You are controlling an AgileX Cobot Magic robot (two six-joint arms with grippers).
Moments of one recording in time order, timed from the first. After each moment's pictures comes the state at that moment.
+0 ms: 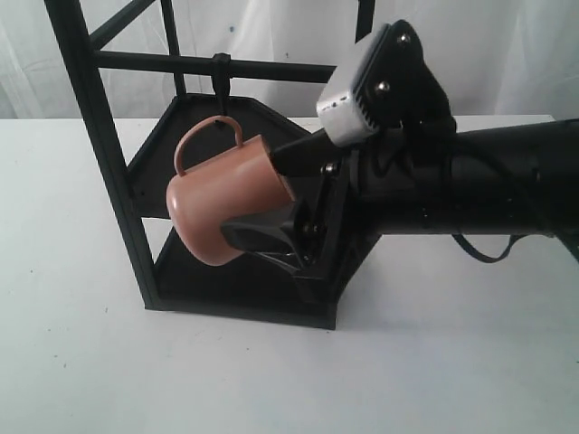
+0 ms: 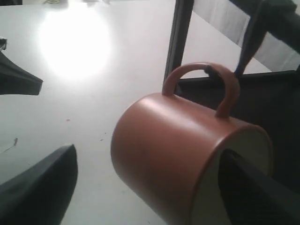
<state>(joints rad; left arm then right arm) -0.16 0.00 0.02 -0.21 0.37 0.13 0.57 1.26 -0.79 1.50 0.61 -1.79</state>
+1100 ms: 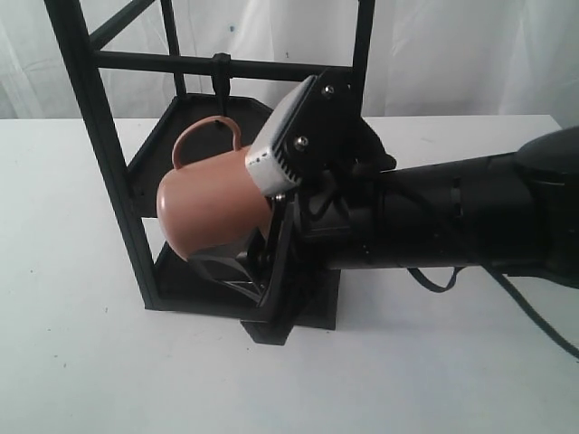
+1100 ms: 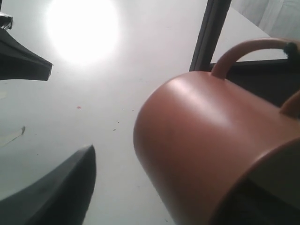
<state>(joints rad) -0.16 0.00 0.02 -0.21 0.37 0.13 0.71 1.34 -0.80 1.55 0.49 -1.82</state>
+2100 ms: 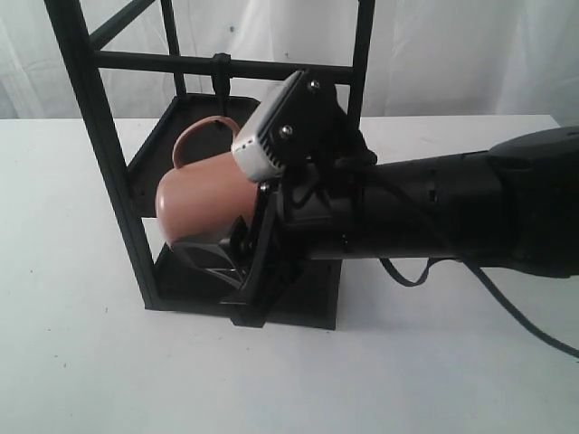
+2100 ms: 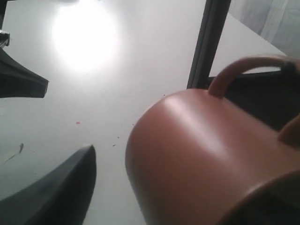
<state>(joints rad) -0.16 0.00 0.02 -0.21 0.37 0.13 0.71 1.40 -0.83 1.68 0.51 -1.93</state>
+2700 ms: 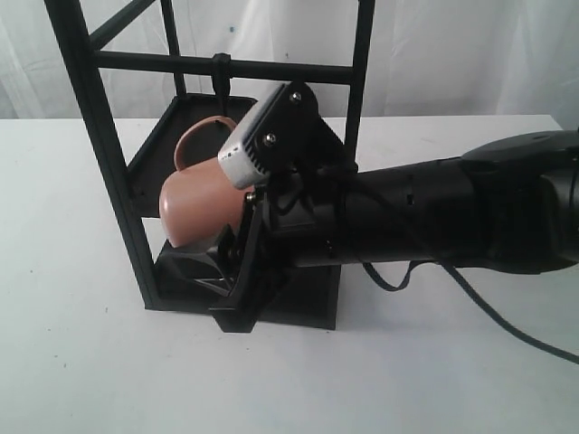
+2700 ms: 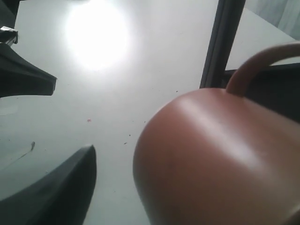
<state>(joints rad) -0.16 0.00 0.02 -0.21 0.37 0.13 0.71 1.46 -0.84 1.69 0.55 -1.93</state>
